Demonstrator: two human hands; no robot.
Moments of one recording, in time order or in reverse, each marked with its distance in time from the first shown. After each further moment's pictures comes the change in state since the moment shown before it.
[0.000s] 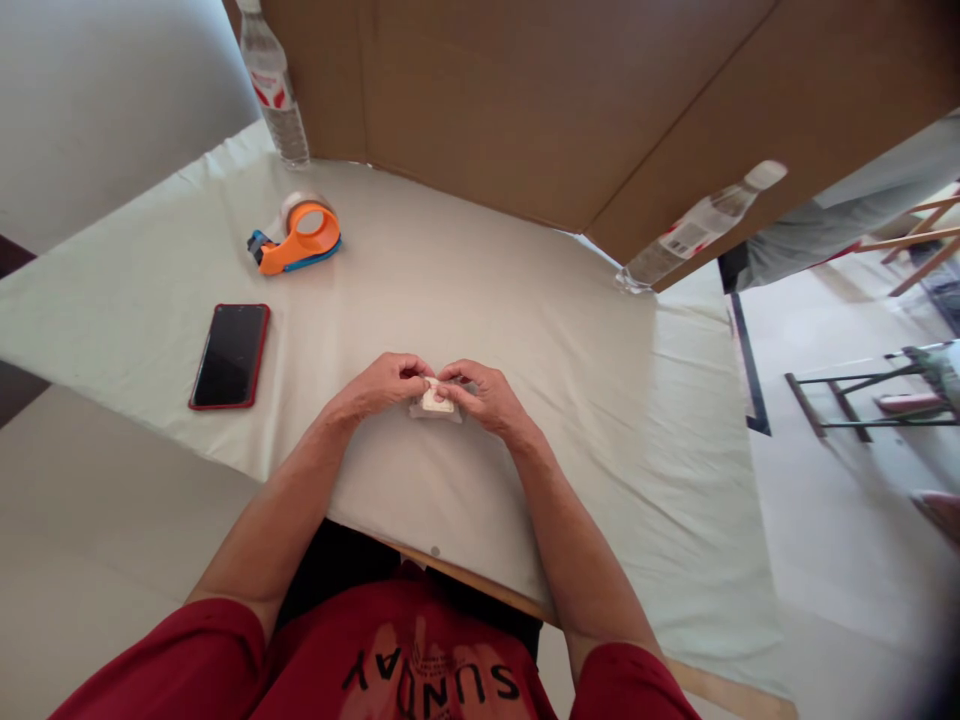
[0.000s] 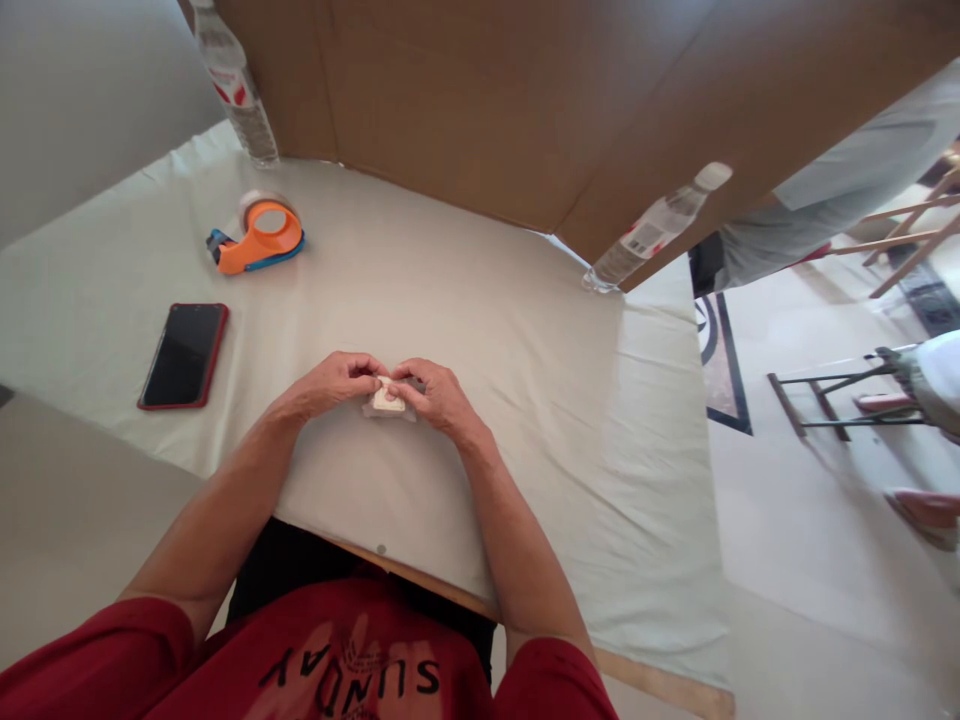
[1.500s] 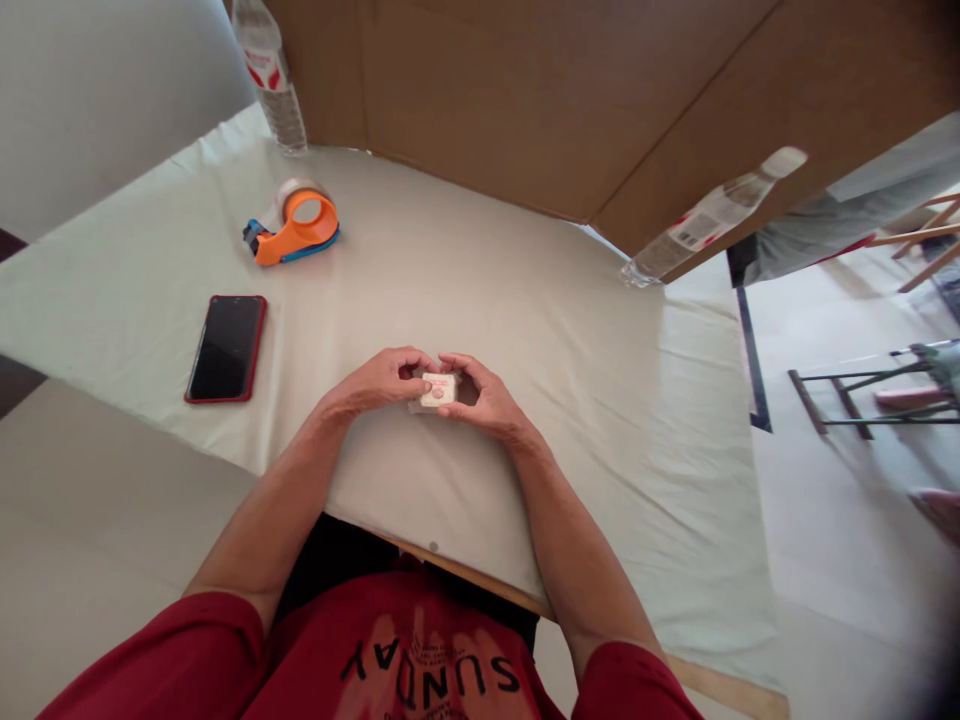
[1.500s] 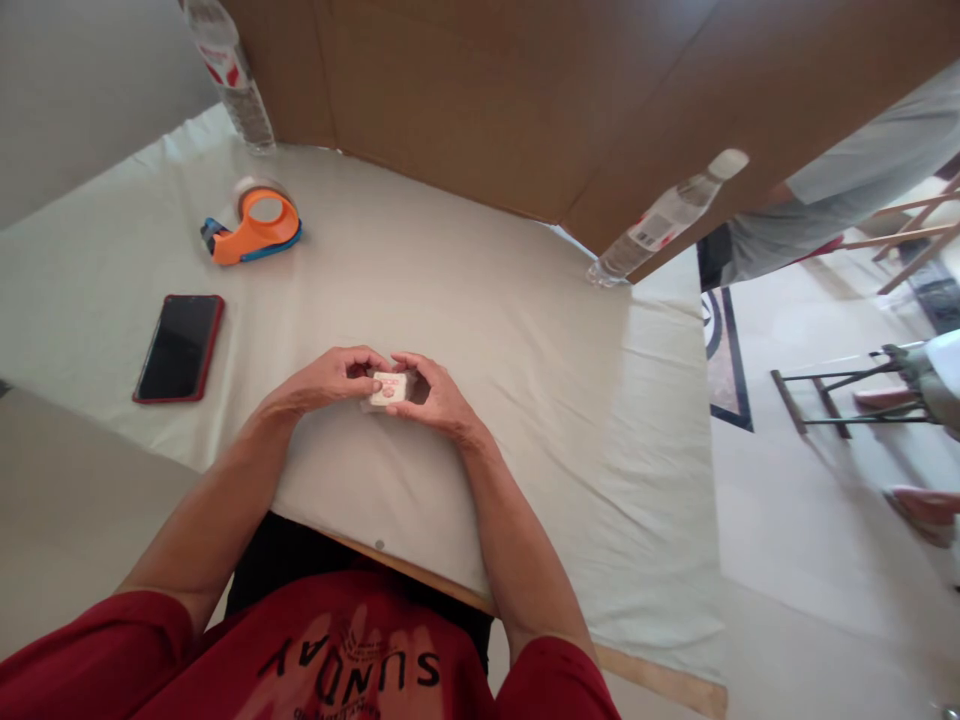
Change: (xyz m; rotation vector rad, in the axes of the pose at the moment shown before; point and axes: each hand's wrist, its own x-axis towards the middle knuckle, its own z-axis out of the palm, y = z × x) left_hand 0.000 -0.002 -0.004 0.097 -0.050 0.111; right_hand -0.011 0.022 0.005 0.196 -0.038 0.034
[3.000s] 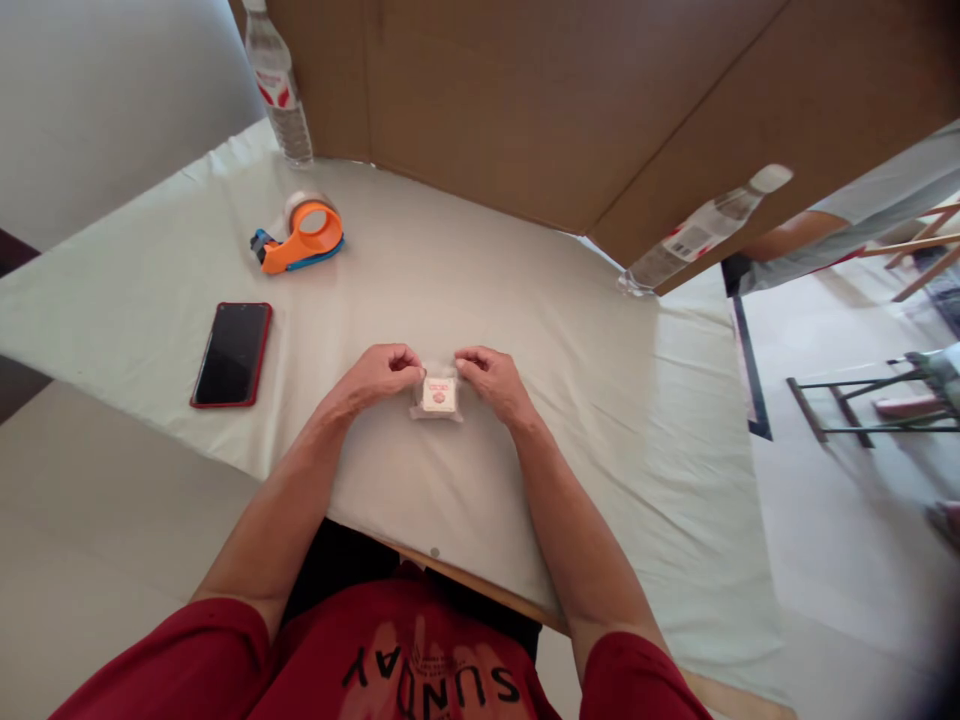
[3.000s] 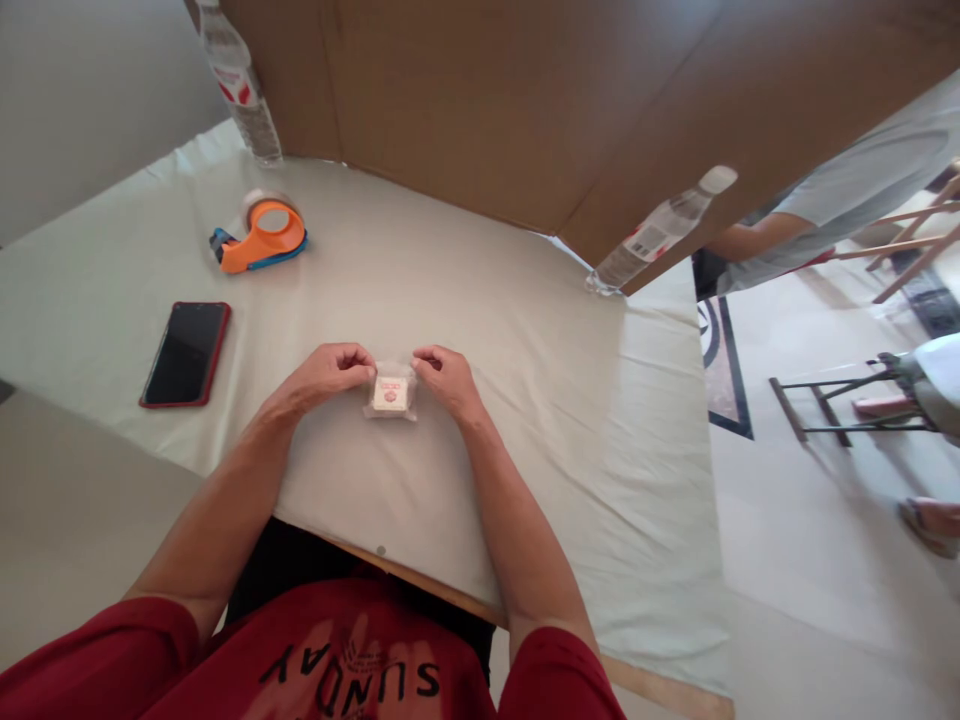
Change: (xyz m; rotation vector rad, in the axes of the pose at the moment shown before) left_hand 0.002 -0.003 -0.006 -0.044 0.187 -0.085; right_hand 0.031 -0.002 -0.009 -0.060 0.243 0.234
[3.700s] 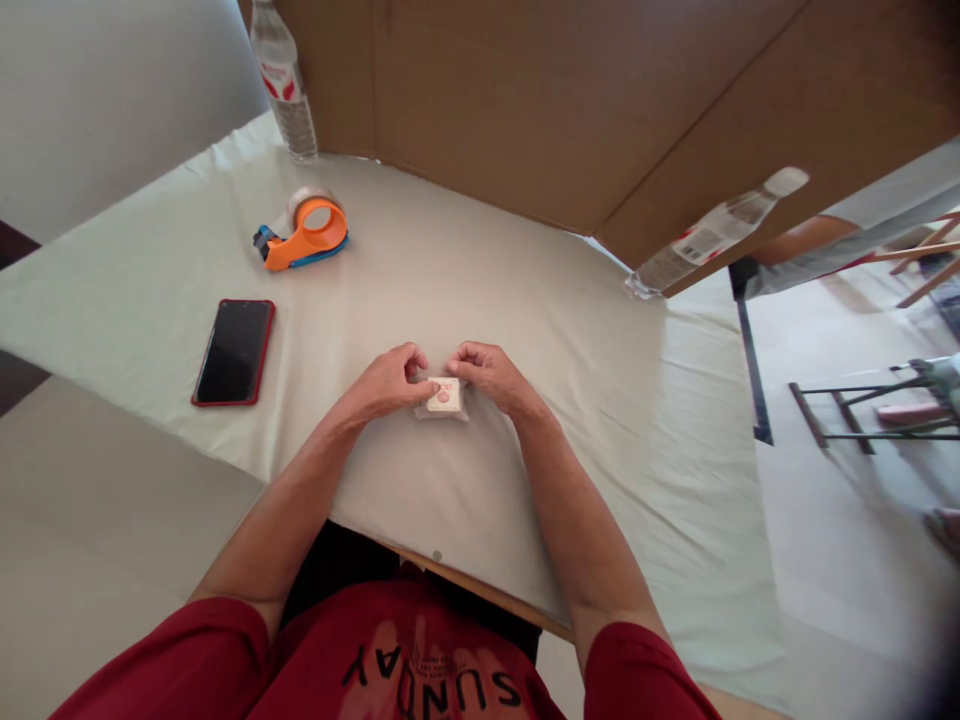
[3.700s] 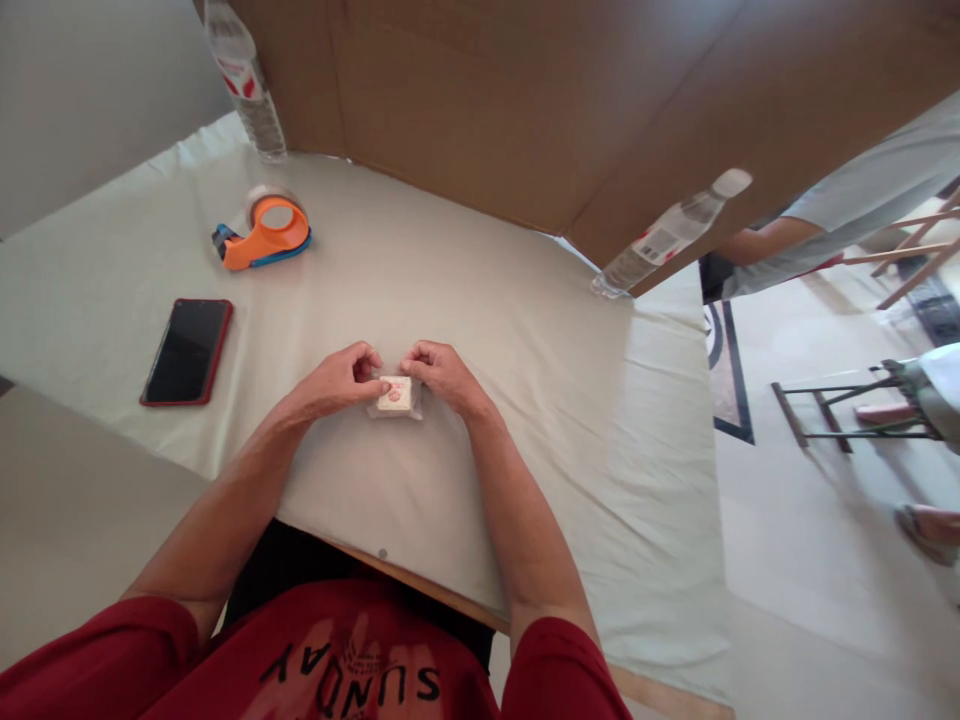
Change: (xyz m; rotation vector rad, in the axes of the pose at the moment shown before) left_hand -0.003 0.000 0.010 0.216 0.041 0.011; right_hand 0.011 -0.019 0.000 0.195 -0.299 0.046
